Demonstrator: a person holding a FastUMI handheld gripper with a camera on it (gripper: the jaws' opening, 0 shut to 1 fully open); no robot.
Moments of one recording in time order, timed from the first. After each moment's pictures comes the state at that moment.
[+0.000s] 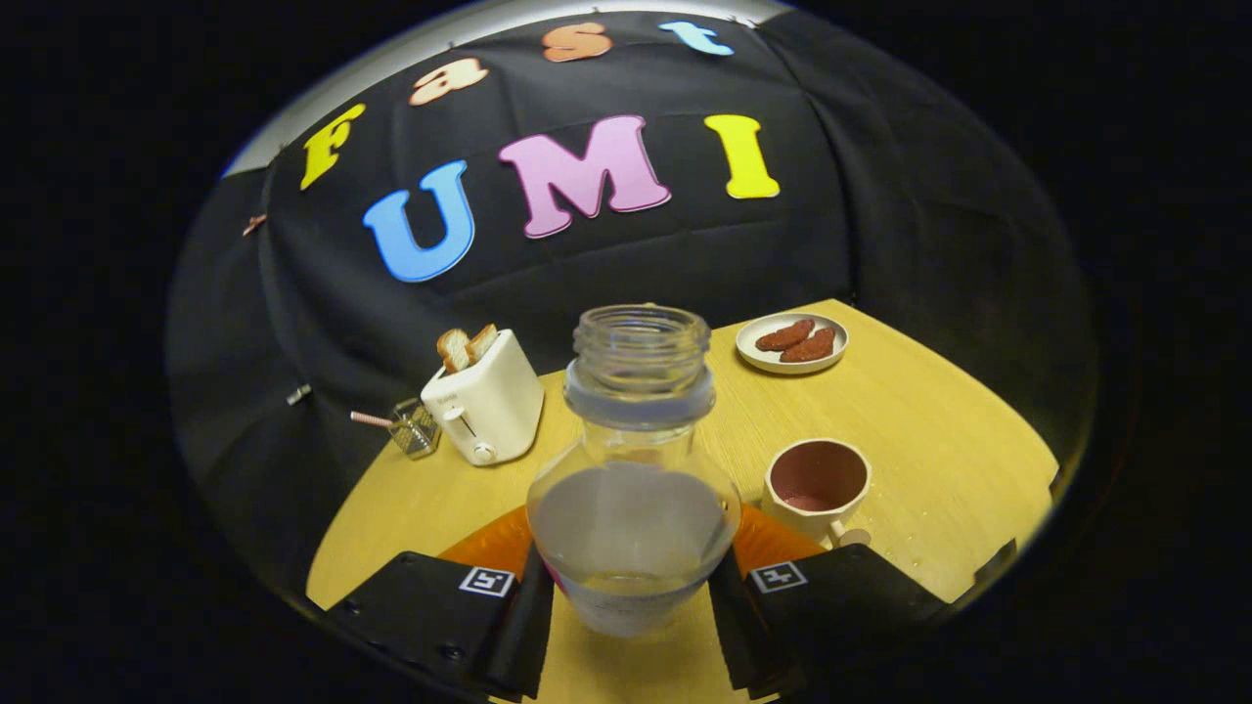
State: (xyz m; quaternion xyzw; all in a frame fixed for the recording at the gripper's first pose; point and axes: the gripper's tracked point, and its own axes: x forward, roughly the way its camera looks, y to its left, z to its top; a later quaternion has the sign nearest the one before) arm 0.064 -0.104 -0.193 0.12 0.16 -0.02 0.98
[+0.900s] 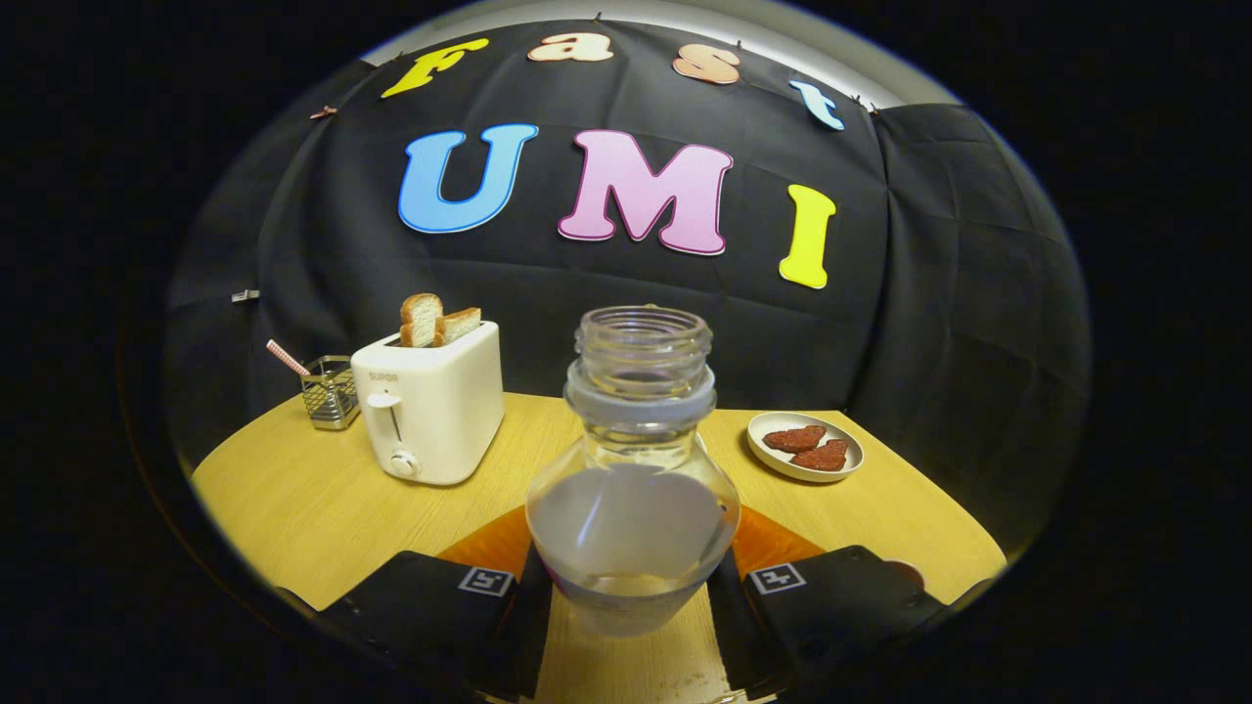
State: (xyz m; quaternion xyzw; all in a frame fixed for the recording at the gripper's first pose) arm 0.204 -0.096 -0.205 -0.02 0.09 -0.08 0.99
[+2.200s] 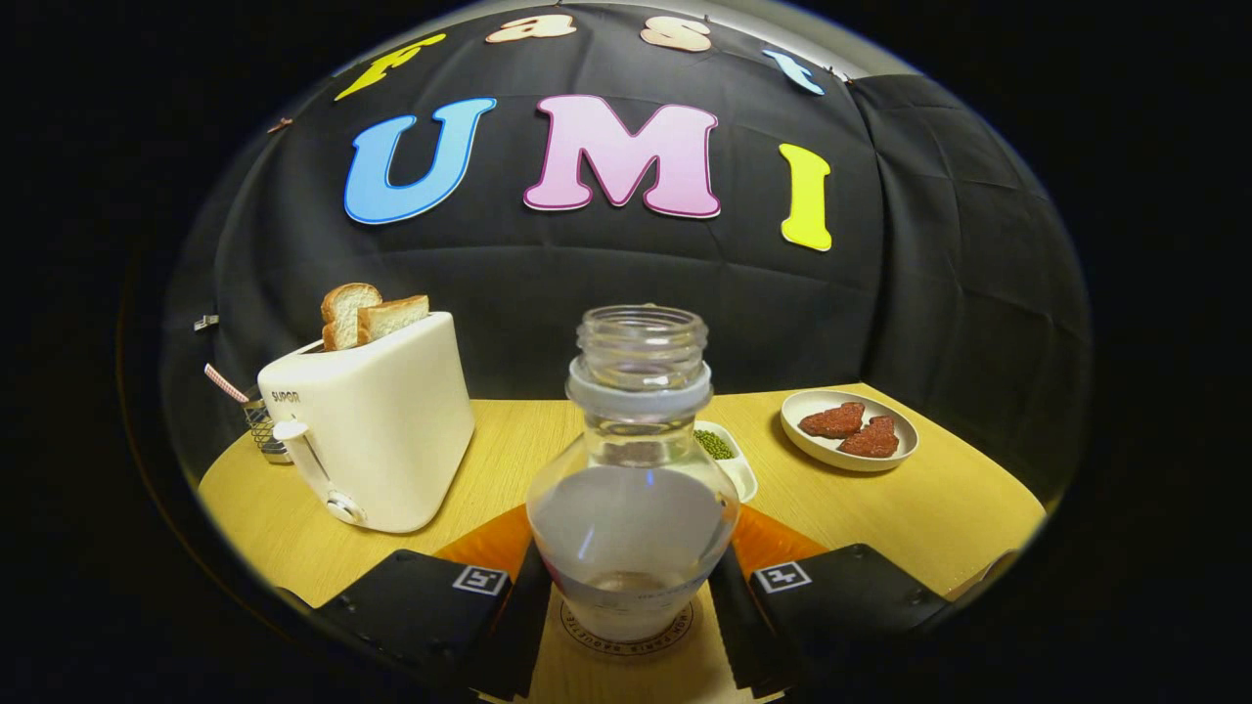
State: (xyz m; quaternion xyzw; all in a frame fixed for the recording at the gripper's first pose) arm 0.287 -0.093 -0.237 0.02 0.10 -0.09 0.99
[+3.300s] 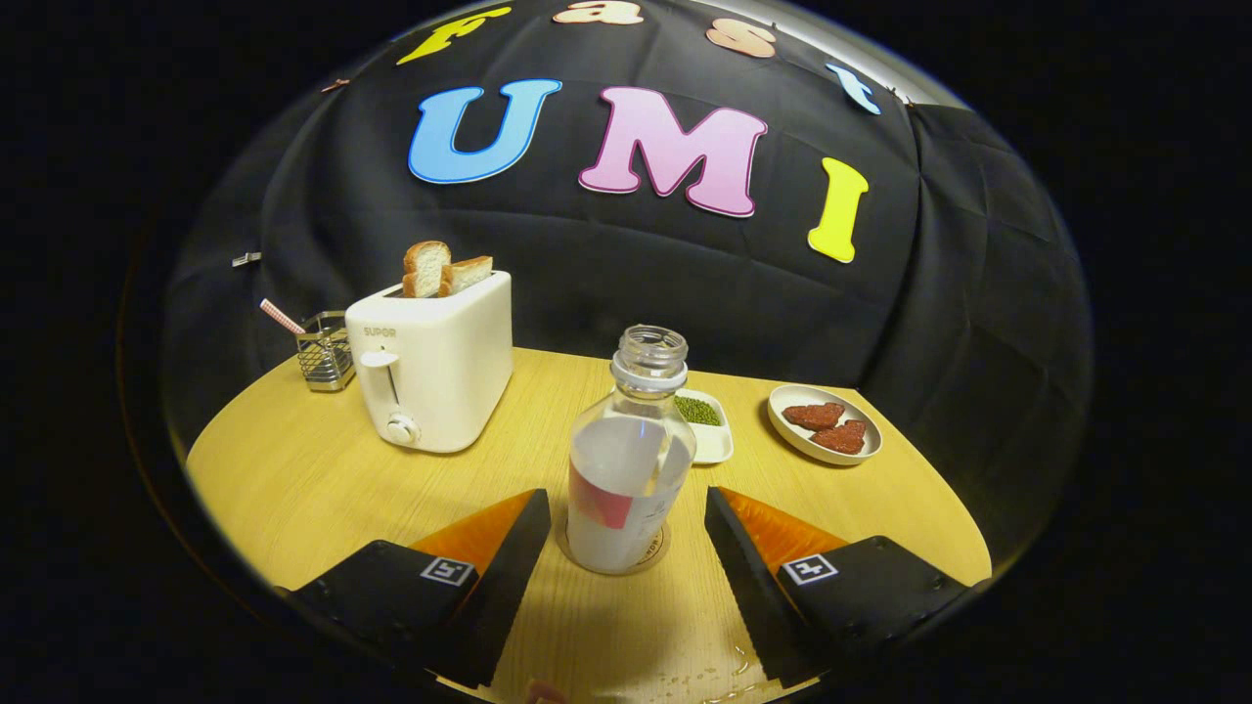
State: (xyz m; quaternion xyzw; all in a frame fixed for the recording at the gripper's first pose) arm 0.186 -0.077 -0.221 -0.05 0.17 -0.04 0.98
